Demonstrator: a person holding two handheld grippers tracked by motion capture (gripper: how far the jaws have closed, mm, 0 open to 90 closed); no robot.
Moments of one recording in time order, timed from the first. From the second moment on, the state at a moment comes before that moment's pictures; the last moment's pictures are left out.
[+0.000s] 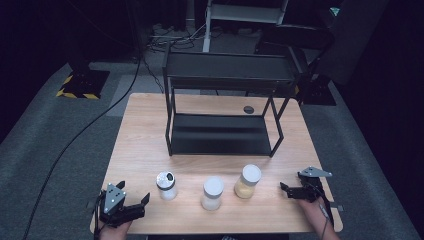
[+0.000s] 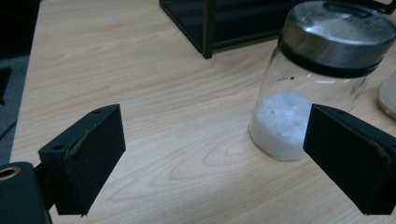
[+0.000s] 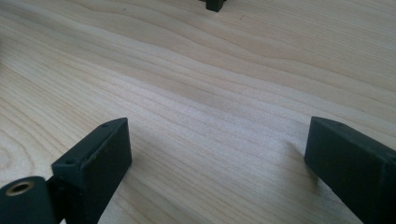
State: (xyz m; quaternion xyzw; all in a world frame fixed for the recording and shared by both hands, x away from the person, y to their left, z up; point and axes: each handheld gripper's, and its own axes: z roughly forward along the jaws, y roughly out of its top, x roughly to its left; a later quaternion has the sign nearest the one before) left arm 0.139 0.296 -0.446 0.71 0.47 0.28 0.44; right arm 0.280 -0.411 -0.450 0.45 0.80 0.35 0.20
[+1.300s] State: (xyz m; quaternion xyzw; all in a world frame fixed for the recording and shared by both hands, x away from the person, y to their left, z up) left arm 0.147 0.251 -0.440 0.70 0.43 0.29 0.49; right arm 0.280 -0.411 -0.450 0.45 0.80 0.35 0.20
